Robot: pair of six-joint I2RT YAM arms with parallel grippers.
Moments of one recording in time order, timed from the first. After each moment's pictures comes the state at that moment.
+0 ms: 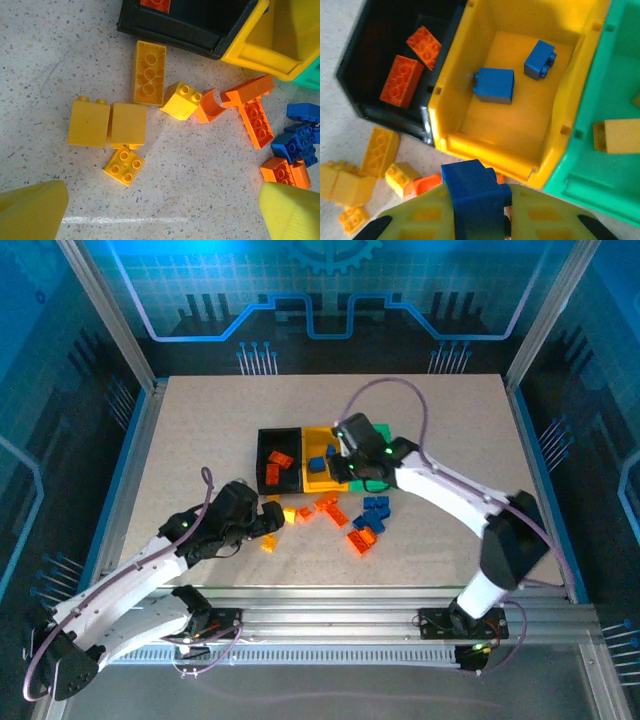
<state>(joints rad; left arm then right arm) -0.64 0.89 0.71 -0.77 -0.15 -0.94 0.69 1.73 1.42 -0.63 0.04 0.38</state>
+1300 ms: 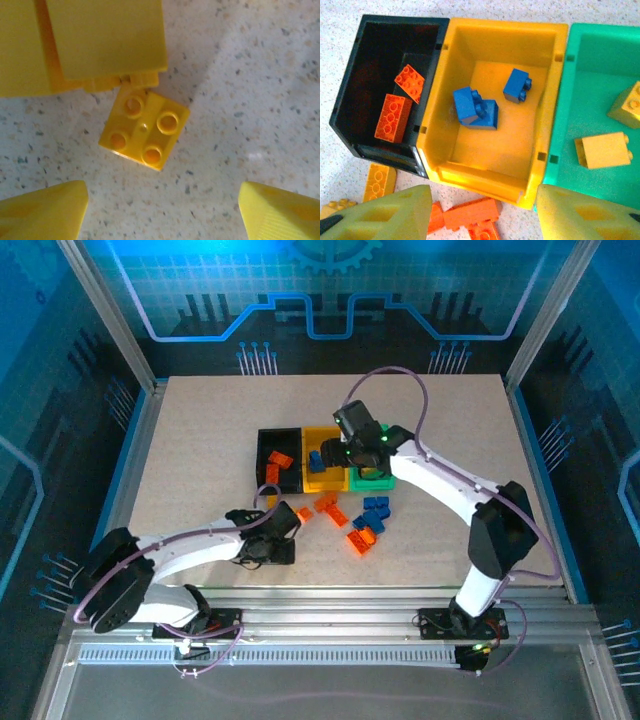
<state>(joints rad) -0.80 1.36 0.66 -0.70 -0.15 -0.86 0.65 1.70 1.42 -0.62 0.07 0.47</state>
